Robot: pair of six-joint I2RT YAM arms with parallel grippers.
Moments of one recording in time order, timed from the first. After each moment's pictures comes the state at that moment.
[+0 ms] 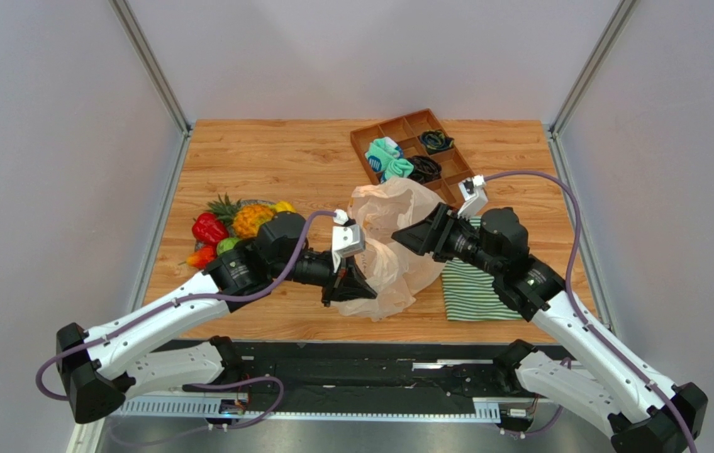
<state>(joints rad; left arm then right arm) -0.92 1.00 0.90 -0.24 0.66 -0.06 0.61 0.83 0.77 -0.18 -0.24 0.88</state>
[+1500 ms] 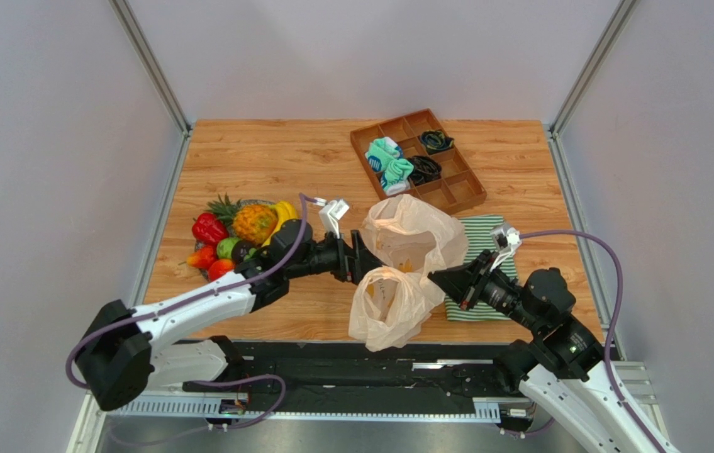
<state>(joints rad) -0.81 1.11 0.63 0.23 0.39 -0.79 0.62 0.30 0.52 -0.32 -0.29 0.56</state>
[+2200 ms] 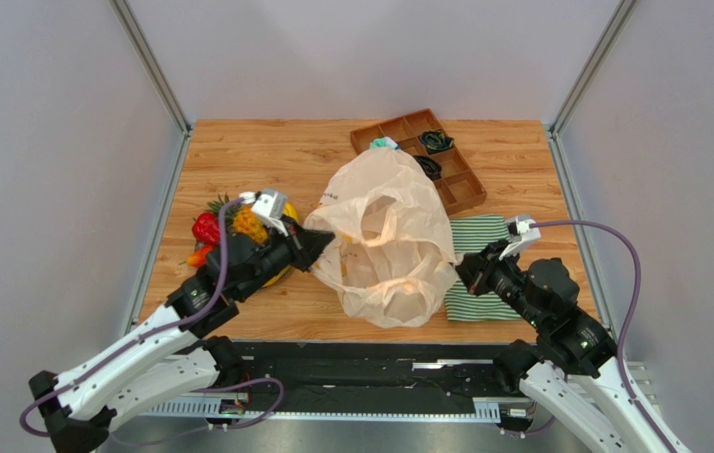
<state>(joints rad) -0.86 0.74 0.73 -0.08 -0.10 -0.52 0.61 0.37 0.65 -0.50 -0.01 0.49</state>
